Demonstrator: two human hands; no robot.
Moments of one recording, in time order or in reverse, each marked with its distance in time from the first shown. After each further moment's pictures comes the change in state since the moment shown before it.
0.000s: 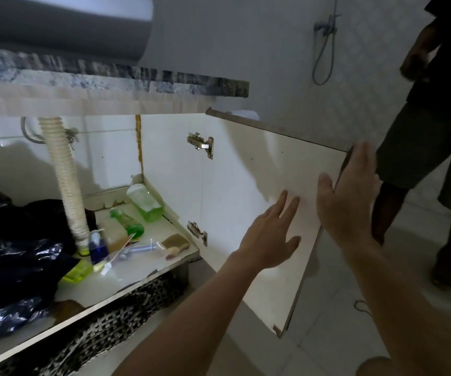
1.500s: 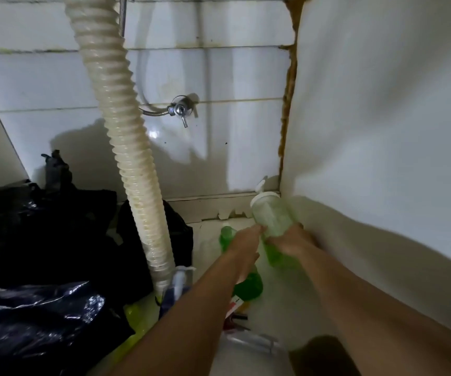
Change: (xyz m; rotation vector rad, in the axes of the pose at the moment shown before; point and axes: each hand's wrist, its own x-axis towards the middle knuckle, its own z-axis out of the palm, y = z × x) left_hand 0.018 -0.516 0.010 -0.996 0.518 -1.305; right_hand -0.025 -0.067 0.682 -0.009 -1.219 0.160
